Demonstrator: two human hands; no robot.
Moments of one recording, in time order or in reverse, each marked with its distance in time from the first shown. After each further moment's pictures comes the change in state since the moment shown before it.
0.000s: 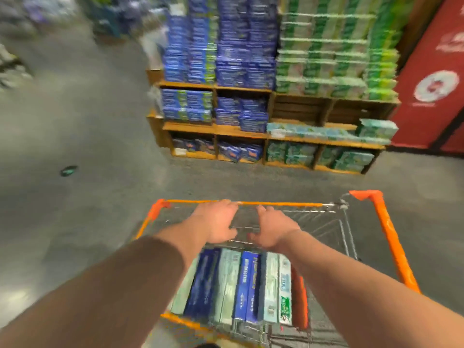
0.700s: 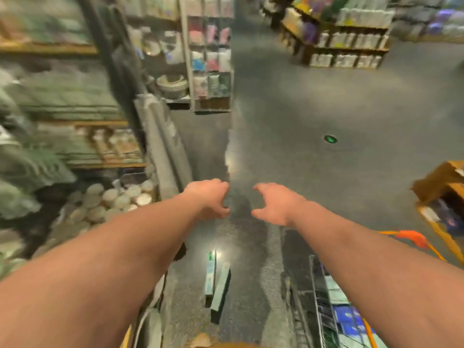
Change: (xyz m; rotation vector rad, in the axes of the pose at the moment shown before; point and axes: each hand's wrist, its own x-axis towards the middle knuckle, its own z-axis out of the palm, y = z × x) left_hand -0.598 -0.038 0.171 -0.485 0.065 -1.388; right_hand -0.225 -0.459 0.178 -0.543 -0.277 -1.311
